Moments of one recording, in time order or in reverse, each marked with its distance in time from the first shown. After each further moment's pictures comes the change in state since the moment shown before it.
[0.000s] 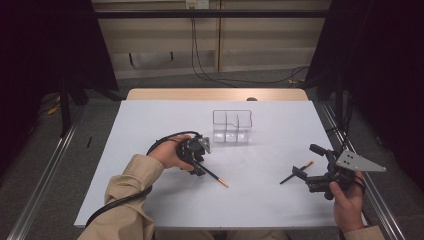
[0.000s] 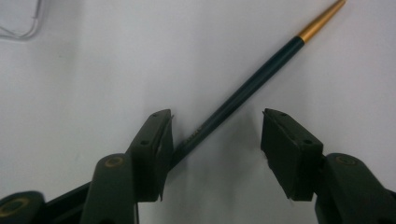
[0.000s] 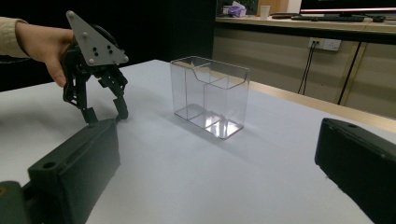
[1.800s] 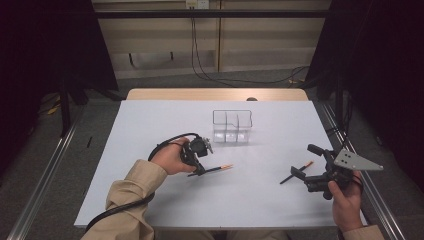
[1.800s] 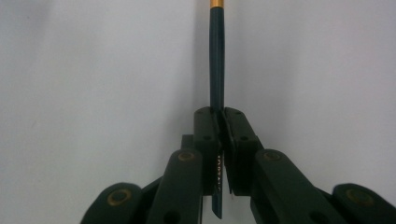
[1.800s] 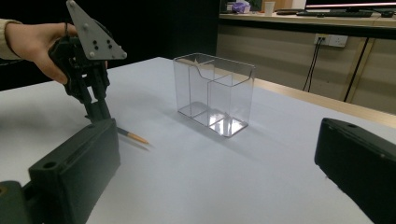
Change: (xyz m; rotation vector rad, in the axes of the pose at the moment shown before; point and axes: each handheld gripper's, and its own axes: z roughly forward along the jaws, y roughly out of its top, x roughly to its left) left arm -0.015 0.005 -0.010 0.015 -0.031 -0.204; right arm 0.000 -0.001 0.005 0.015 0.019 0.006
